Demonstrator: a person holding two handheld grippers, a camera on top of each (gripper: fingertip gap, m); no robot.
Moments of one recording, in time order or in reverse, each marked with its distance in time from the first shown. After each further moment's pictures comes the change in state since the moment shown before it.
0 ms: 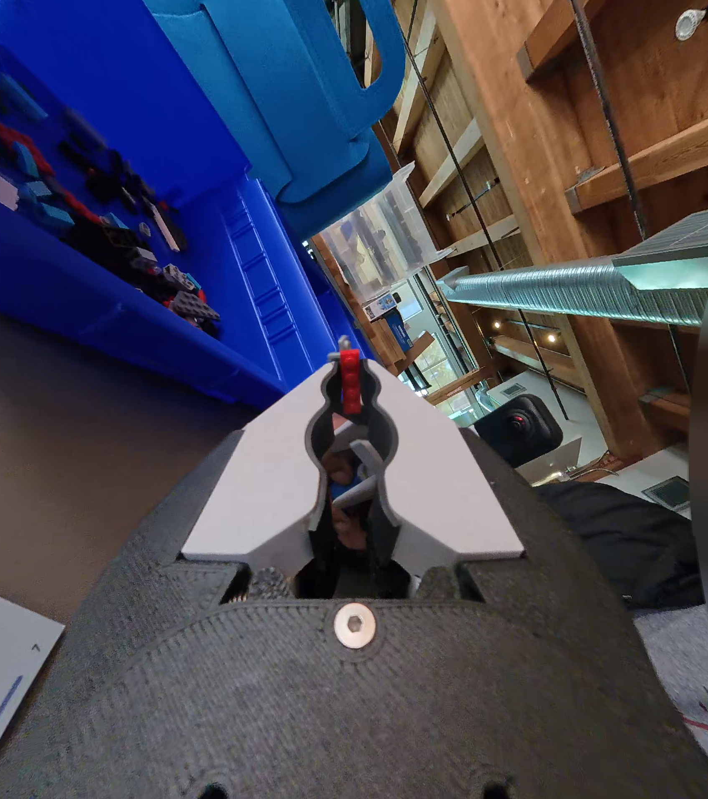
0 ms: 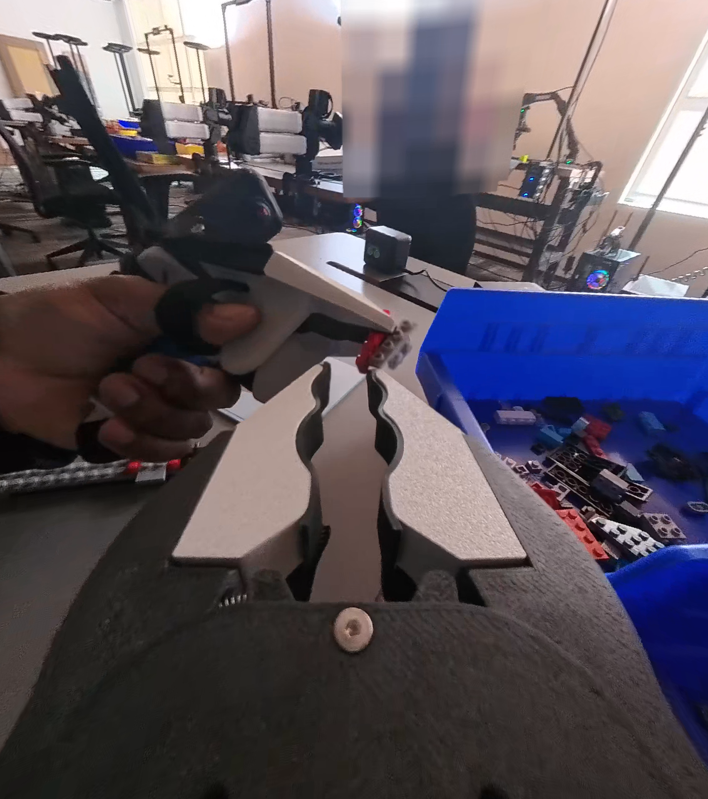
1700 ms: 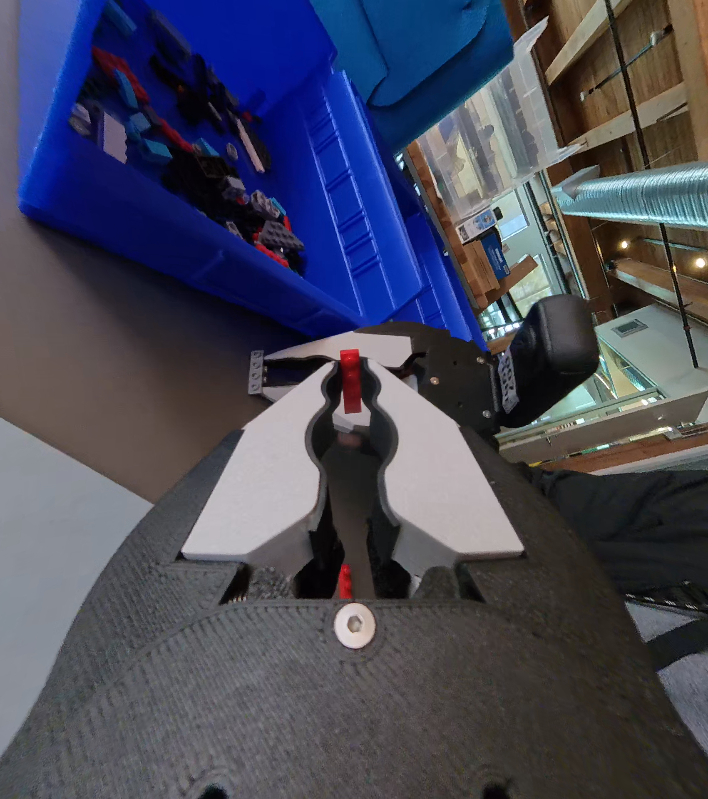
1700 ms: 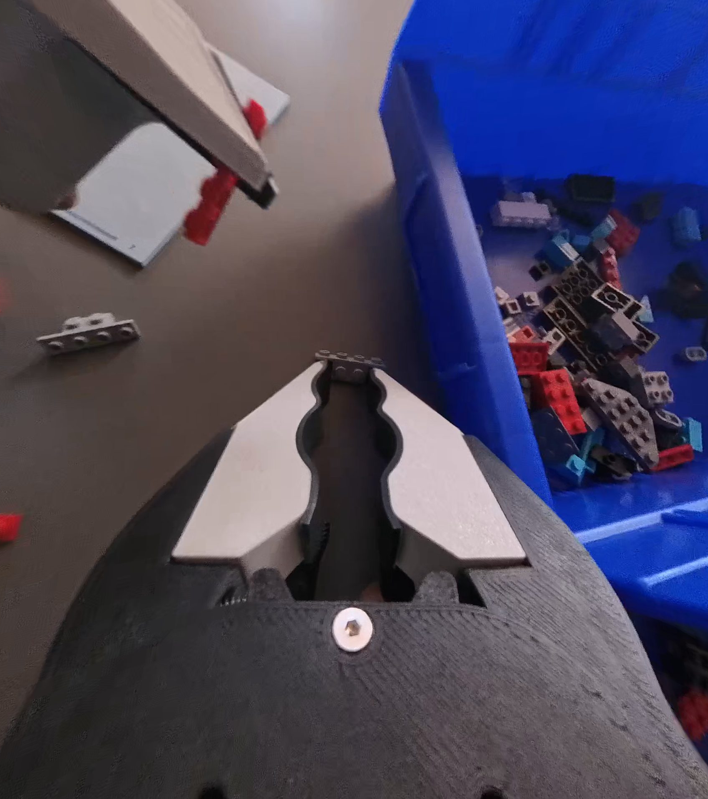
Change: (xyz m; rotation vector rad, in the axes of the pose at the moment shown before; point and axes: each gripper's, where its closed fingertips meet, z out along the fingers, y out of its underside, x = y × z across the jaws) left arm -0.037 0.019 -0.015 -0.213 -0.229 0.063; right arm 0.041 0.112 0.005 -0.670 0.112 -0.099
